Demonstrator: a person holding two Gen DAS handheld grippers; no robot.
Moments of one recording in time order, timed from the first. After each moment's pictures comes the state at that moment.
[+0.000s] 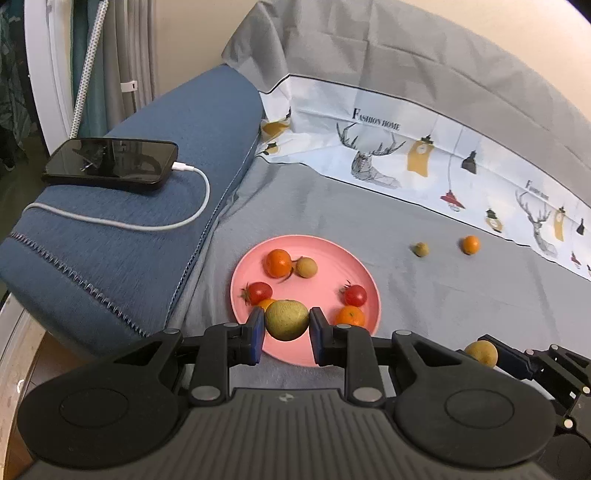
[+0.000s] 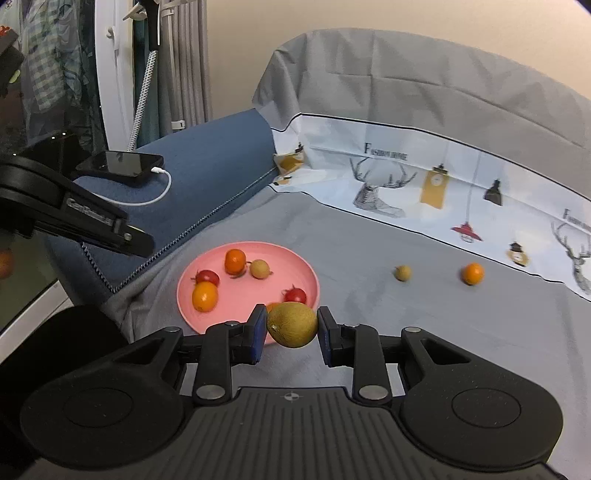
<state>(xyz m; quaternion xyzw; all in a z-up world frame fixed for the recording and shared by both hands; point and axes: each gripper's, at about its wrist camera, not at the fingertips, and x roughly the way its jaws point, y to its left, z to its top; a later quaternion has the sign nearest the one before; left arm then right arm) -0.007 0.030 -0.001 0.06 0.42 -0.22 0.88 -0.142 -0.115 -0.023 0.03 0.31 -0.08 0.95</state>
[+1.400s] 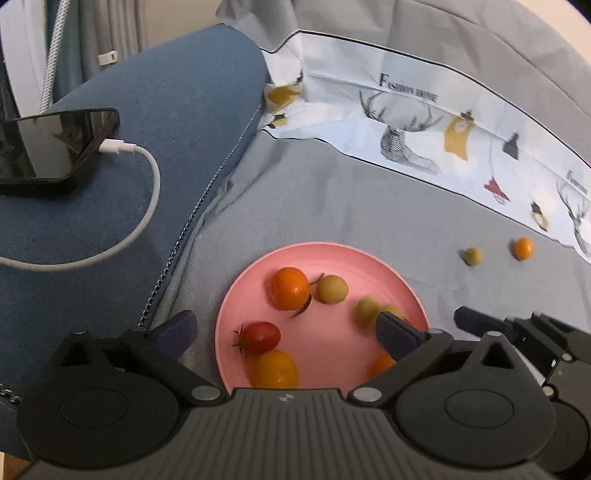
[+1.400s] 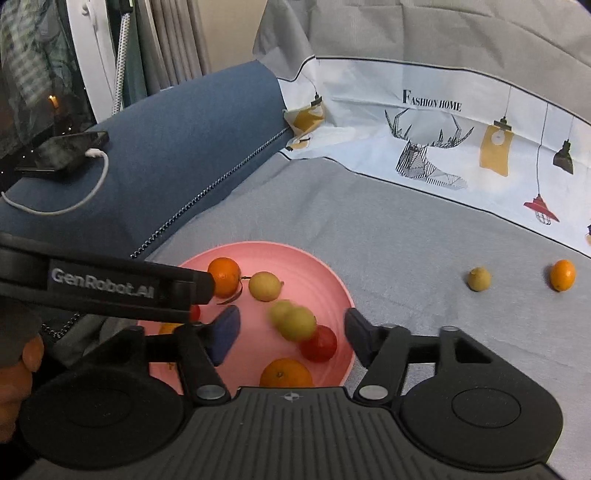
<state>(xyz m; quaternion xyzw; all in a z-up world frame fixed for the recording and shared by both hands) 0.083 -0.014 -0.075 0.08 0.45 -0.20 0.87 -0.007 -0.147 -0.085 0.08 0.36 -0.04 0.93</state>
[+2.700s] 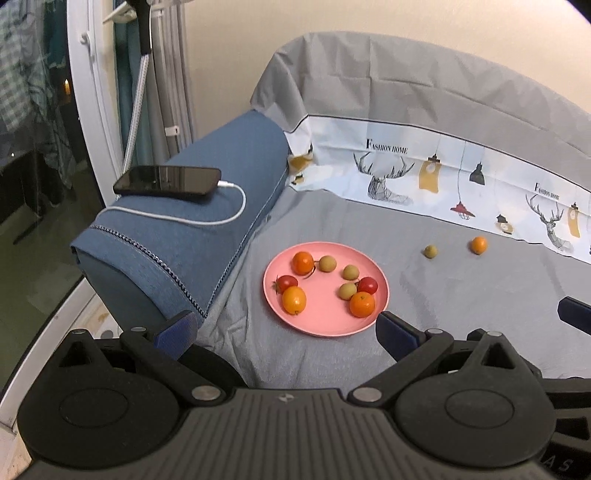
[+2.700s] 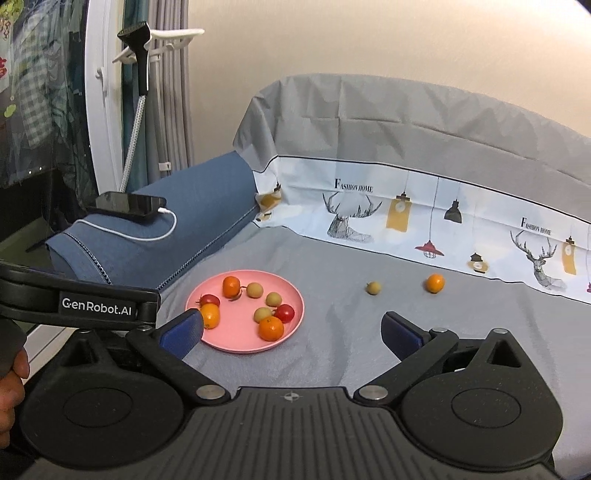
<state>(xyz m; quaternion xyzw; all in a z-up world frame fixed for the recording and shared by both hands) -0.128 0.053 0.024 0.09 0.33 -0.16 0.93 -0.232 -0.082 0.017 0.04 0.24 -0.14 0.96</state>
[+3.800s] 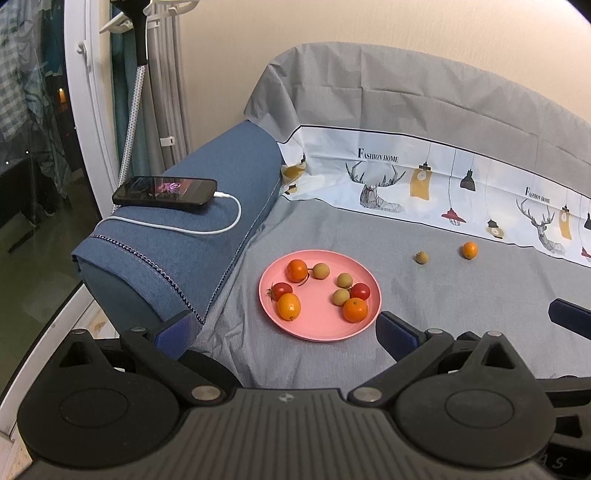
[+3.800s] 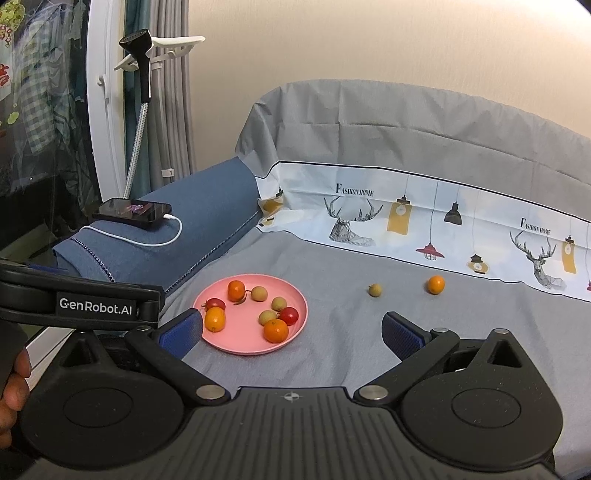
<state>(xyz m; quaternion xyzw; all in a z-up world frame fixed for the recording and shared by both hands) -0.134 0.059 0.029 0.08 0.32 -0.17 0.93 -0.238 -0.076 0.020 0.05 0.24 -0.14 0.96</state>
